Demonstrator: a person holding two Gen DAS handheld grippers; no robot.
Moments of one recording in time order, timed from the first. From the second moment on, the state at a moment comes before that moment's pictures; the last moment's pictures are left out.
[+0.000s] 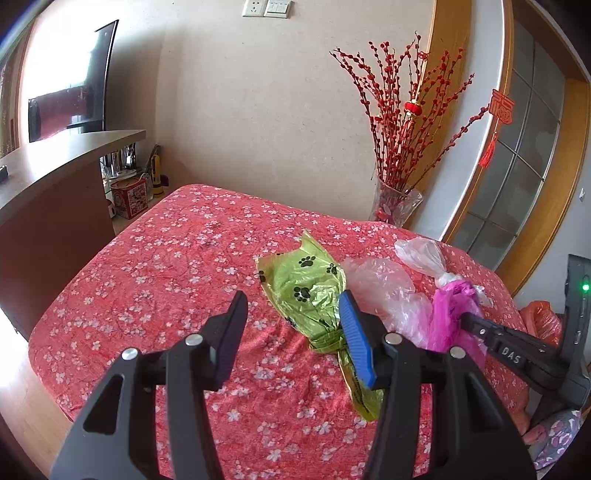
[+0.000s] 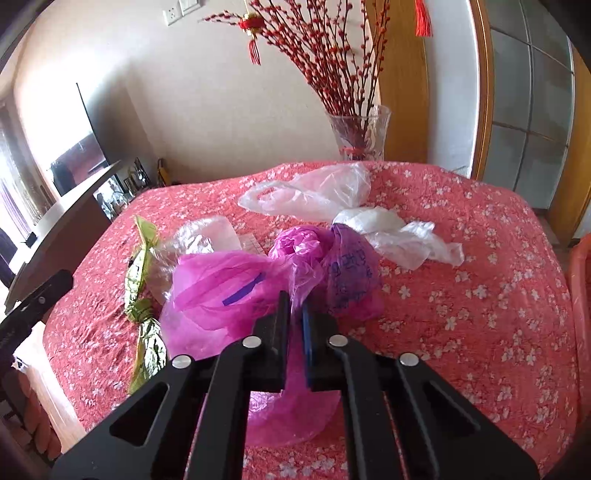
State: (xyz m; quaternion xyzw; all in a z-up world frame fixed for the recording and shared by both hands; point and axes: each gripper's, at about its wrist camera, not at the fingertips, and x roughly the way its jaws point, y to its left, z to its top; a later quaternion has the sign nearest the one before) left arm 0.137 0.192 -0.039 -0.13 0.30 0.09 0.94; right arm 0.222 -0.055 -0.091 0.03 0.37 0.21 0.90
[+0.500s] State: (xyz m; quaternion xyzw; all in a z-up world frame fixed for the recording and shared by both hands) left arm 0.147 0.171 -0.038 -0.11 0.30 0.07 0.94; right arm 0.205 -0.130 -0.055 0.04 0.30 0.15 0.94
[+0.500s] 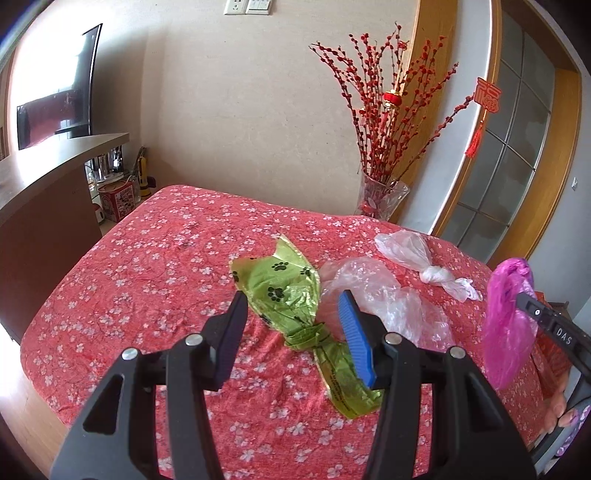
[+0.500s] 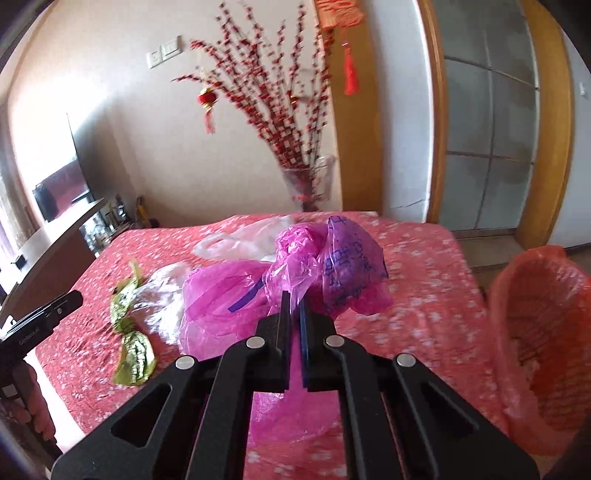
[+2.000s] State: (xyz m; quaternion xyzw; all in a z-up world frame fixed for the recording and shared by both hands) left arm 0.218 0.048 -0.044 -0.09 0.35 -0.08 0.93; right arm 0.187 -0.229 -0.052 0.11 0.29 0.09 0.95
